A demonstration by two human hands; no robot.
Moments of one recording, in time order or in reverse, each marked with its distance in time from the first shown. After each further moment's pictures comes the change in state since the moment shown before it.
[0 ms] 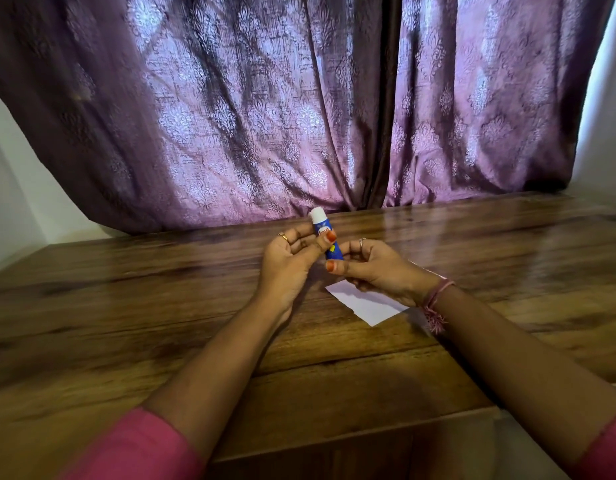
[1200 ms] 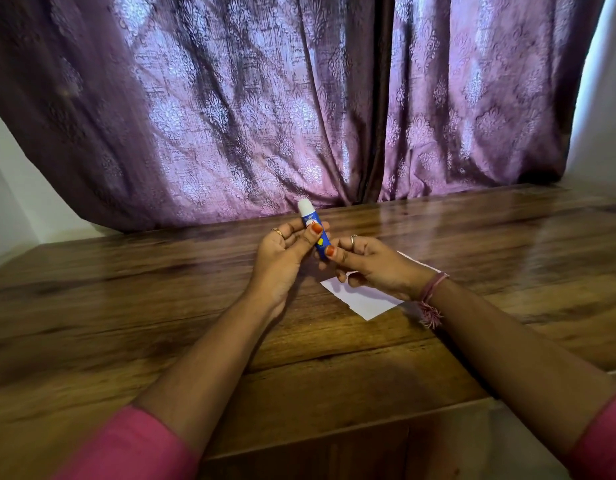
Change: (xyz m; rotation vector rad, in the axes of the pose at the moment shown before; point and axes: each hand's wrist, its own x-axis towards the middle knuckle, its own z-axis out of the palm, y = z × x) left_hand 0.000 0.003 -0.001 -0.066 -0.040 -0.028; right_hand -0.004 -0.003 0.000 -0.040 -0.069 -0.015
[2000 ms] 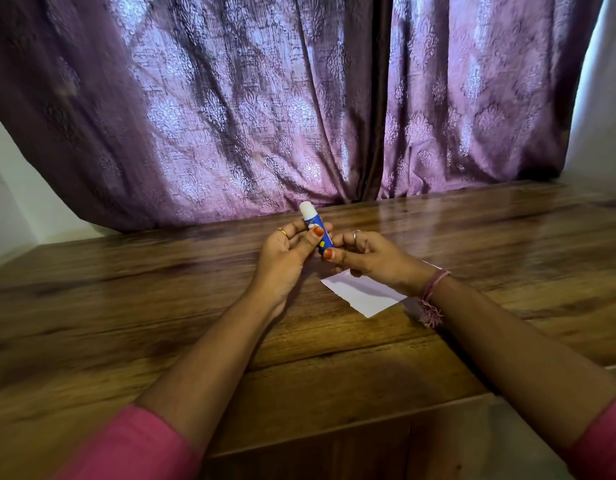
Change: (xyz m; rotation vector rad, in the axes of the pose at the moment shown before) left_hand 0.004 -0.007 -0.004 0.029 -0.039 -0.036; right_hand 0.004 -0.001 -0.002 -0.156 0.068 -0.053
